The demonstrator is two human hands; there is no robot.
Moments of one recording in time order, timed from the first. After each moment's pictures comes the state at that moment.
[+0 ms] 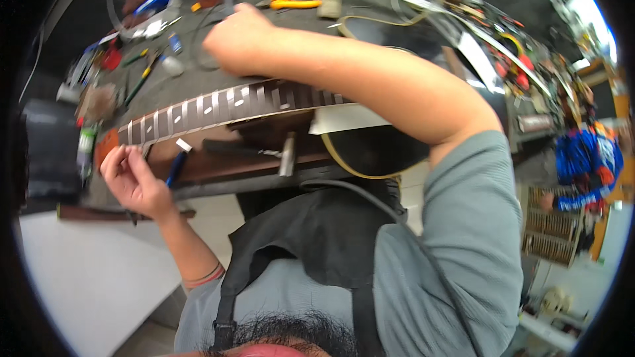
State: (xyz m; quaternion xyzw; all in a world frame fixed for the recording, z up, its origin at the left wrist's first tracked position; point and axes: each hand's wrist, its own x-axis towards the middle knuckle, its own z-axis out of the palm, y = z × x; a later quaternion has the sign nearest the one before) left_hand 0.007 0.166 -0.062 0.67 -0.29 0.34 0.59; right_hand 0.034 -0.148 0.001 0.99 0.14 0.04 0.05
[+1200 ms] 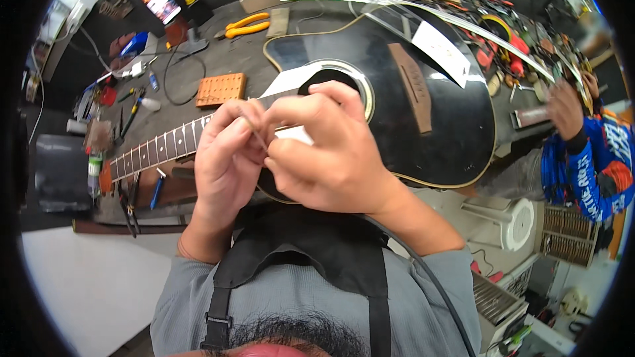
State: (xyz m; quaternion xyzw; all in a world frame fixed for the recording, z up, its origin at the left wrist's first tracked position) left_hand -0.124 -0.072 0.010 0.36 -0.26 -0.42 0.79; right_hand -0.256 -0.226 0.028 0.87 0.08 0.42 -0.23
